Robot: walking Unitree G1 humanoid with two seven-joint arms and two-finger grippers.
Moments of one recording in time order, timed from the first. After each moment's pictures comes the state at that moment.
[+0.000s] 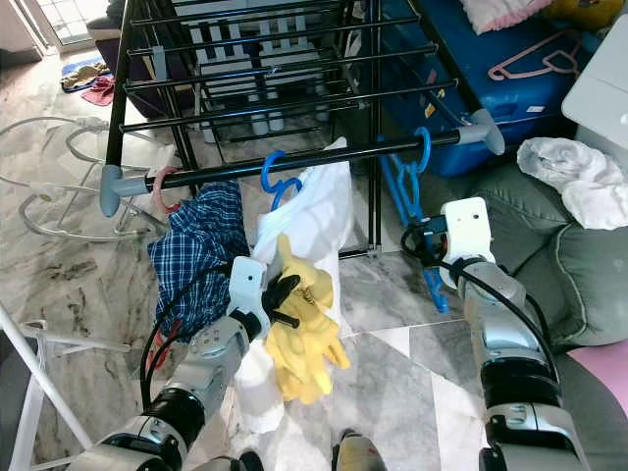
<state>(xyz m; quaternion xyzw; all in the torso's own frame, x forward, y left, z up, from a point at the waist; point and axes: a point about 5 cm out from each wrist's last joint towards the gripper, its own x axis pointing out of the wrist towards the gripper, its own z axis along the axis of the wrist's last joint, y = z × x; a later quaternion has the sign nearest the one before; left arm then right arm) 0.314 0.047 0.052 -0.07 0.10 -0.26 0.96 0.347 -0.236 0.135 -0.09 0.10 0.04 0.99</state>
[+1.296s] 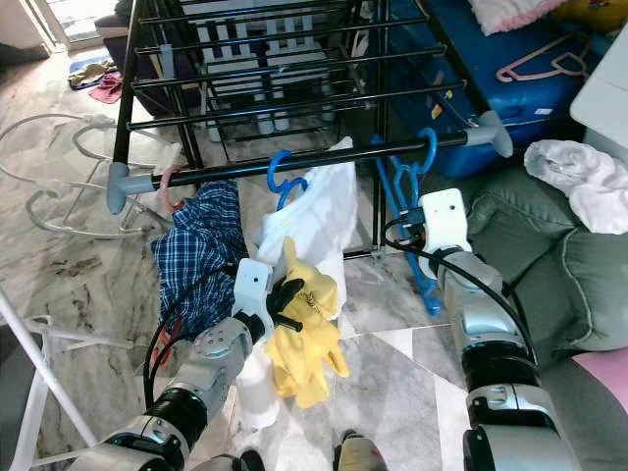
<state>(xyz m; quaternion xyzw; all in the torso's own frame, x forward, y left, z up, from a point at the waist) 0.313 0.042 0.050 -0.06 0.11 -0.27 0.95 0.360 -0.213 0.137 -0.09 0.09 0.07 0.99</state>
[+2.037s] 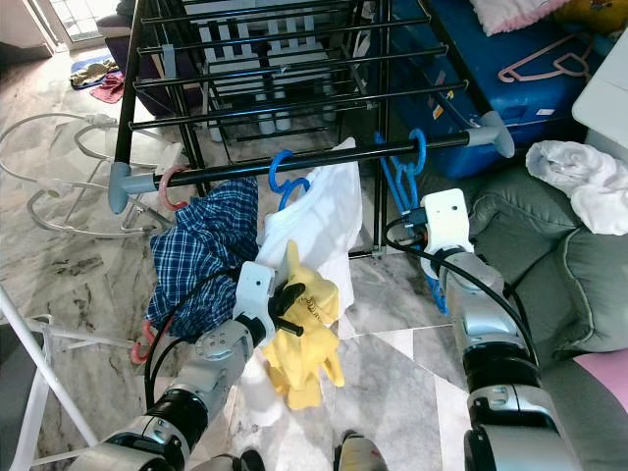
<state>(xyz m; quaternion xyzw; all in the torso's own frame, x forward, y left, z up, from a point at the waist) 0.311 0.042 0.045 -0.06 0.13 -0.26 0.95 0.358 -0.216 0.144 -0.09 0.05 0.05 0.99</state>
